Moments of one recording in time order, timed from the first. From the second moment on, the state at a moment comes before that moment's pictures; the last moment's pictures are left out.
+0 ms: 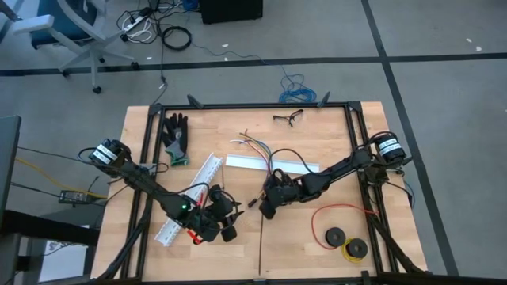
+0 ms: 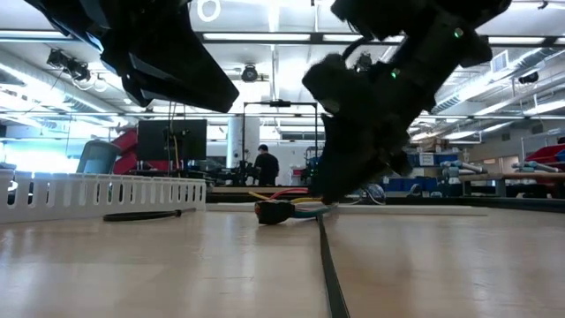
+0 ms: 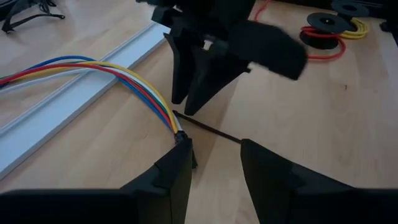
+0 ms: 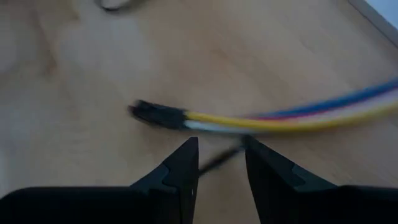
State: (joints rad) left arm -0.59 1.64 0.88 0.02 -0.77 -0.66; right arm 0.29 1.83 0.99 -0.01 0.29 0.85
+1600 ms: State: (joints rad) left arm -0.61 1.64 0.88 0.06 -0.78 -0.67; right arm 0.52 1.56 1.01 -0.63 0.45 0.93
